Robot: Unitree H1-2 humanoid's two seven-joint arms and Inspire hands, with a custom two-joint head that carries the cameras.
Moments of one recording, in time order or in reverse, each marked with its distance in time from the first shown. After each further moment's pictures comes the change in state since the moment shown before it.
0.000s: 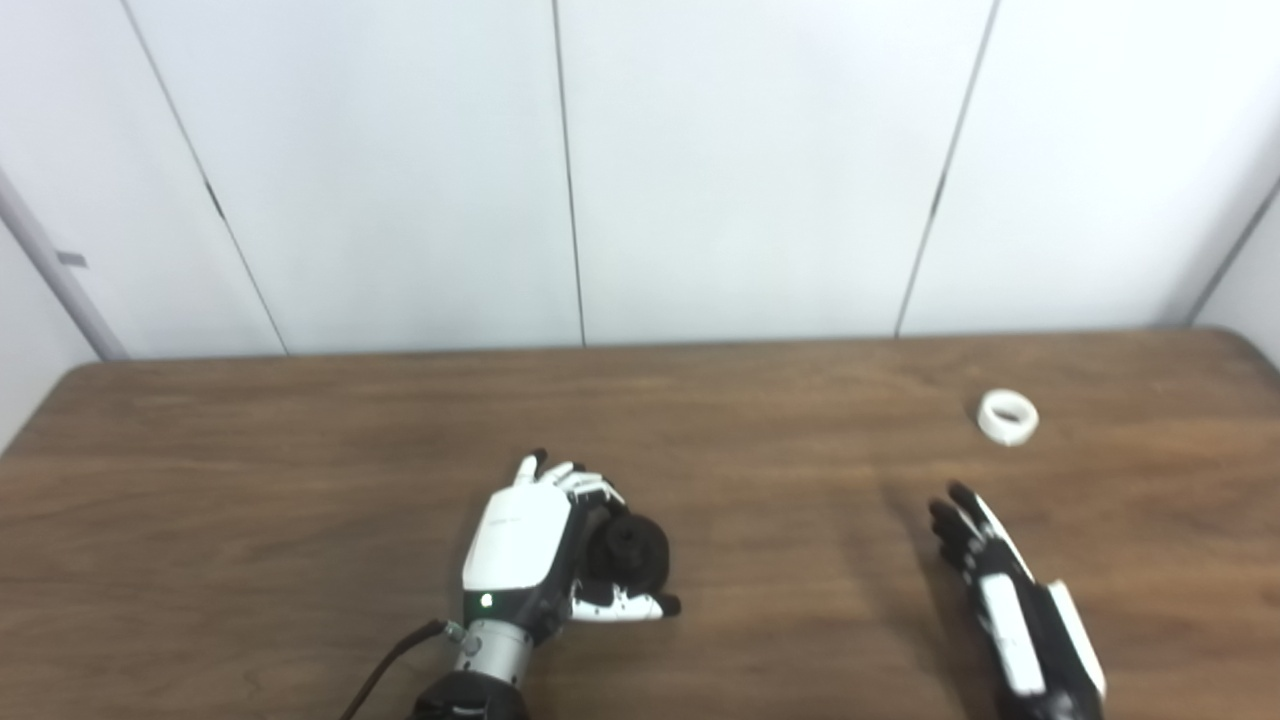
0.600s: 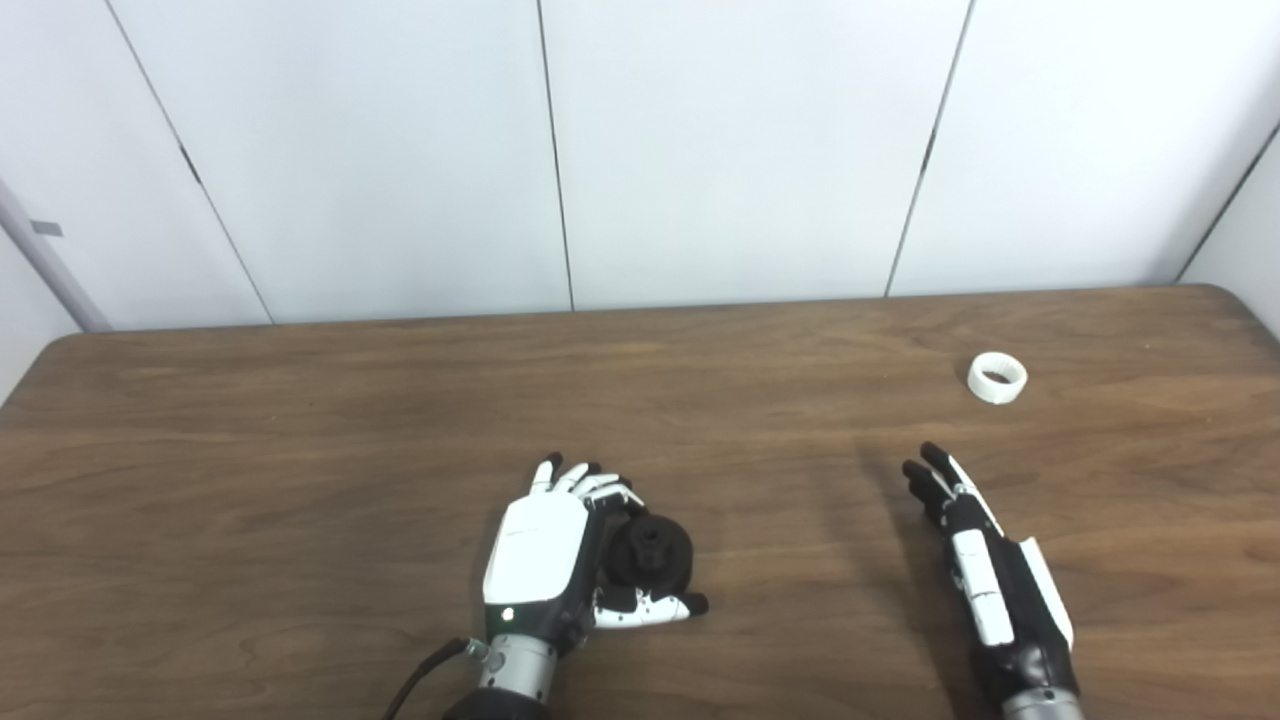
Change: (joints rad) left arm 0.071 -0.050 -0.030 0.000 0.023 -0.009 0.047; right arm 0.003 0.002 0.030 -0.051 -0.012 0.071 -0.022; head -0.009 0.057
